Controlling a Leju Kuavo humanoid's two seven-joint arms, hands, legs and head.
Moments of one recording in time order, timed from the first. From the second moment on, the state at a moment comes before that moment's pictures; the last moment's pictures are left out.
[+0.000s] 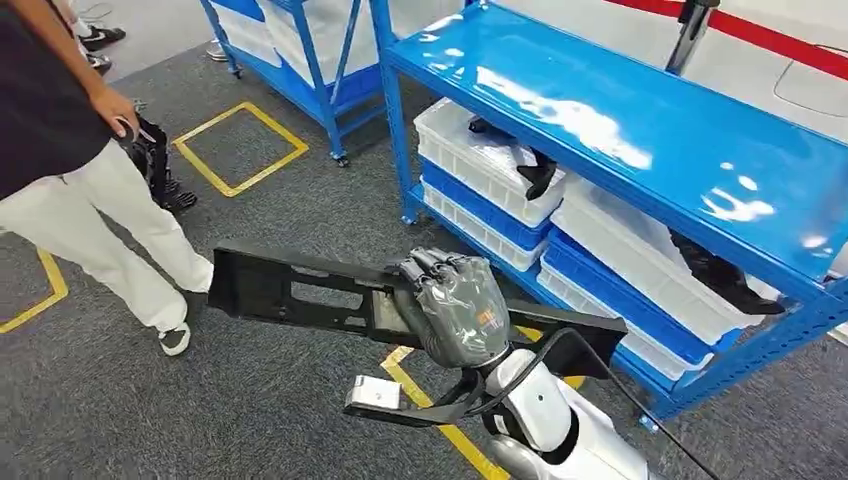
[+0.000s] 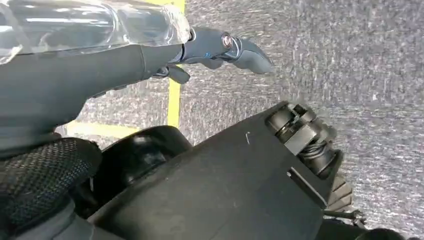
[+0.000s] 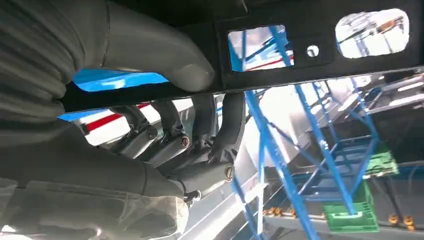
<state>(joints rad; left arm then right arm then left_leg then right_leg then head) -0.18 -0.02 -1.33 -0.21 0.55 0.39 0.05 -0.41 -0.17 0.89 -1.76 1.19 -0.42 0.27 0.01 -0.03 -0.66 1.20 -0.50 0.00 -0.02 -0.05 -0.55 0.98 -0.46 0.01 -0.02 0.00</state>
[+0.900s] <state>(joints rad) -0.18 -0.01 -1.33 -0.21 0.55 0.39 0.04 -0.40 -0.18 0.88 -1.78 1.19 -0.41 0.27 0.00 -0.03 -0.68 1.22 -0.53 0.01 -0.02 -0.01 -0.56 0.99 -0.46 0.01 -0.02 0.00</state>
